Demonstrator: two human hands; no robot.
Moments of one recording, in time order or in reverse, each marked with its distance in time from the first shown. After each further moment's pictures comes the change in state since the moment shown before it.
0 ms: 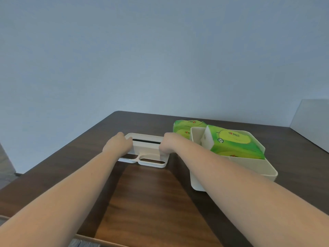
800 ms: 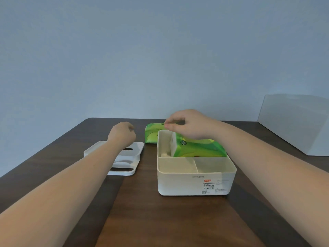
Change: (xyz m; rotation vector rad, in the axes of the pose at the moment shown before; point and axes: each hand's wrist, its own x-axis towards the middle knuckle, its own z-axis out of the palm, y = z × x) left_hand -0.012 0.110 0.020 -0.084 0.073 0.300; right_hand -0.056 0.139 -0.061 0.292 0.337 -0.364
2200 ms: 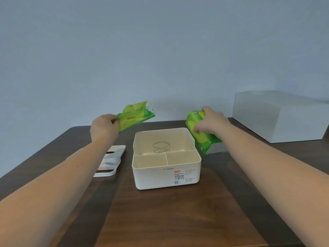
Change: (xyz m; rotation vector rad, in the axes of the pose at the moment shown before) left_hand -0.041 0.059 -0.021 -0.126 0.295 0.101; right_hand -0.062 0.081 -0.042 -0.050 0.277 0.792
